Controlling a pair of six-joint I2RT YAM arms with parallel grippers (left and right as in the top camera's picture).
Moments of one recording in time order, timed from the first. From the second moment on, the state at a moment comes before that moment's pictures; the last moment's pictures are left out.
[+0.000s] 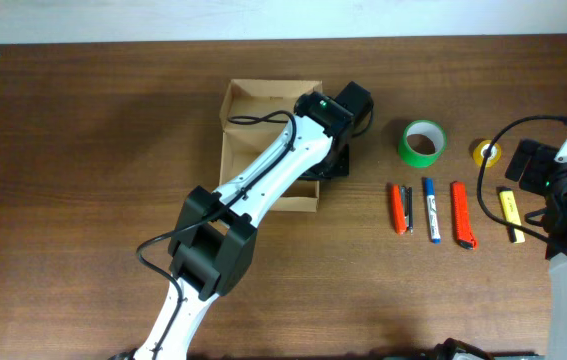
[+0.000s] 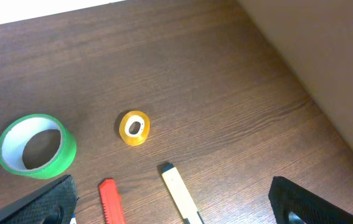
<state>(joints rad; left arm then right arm) -0.70 2.33 2.13 -1.26 -0.05 -0.63 -0.42 1.16 1.09 -0.61 0.10 -0.08</state>
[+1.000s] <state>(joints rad) -0.73 2.35 2.14 -1.23 -0.06 -0.68 -0.42 1.16 1.09 -0.61 0.07 -0.08</state>
